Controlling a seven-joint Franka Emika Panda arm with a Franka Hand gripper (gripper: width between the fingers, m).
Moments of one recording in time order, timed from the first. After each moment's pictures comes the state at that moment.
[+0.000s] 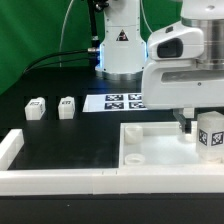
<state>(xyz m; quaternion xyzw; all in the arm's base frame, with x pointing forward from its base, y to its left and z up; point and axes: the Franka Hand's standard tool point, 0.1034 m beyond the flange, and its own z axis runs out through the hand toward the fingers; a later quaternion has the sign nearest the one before) 0.625 0.121 0.073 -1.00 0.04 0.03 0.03</state>
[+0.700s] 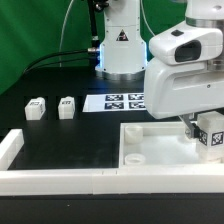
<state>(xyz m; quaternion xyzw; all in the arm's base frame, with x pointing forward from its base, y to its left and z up) 0.626 0.121 0.071 -0.99 -0.12 0.02 0.02</state>
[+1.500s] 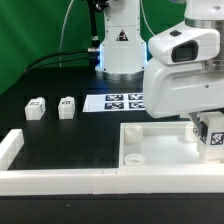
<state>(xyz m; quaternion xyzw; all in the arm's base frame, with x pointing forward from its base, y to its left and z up) 0.626 0.120 0.070 -1.00 -0.04 0.02 0.03</state>
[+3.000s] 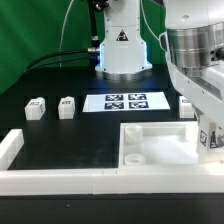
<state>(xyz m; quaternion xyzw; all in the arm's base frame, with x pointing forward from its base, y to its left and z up) 0.628 0.117 0.067 -0.78 0.62 0.07 0.06</state>
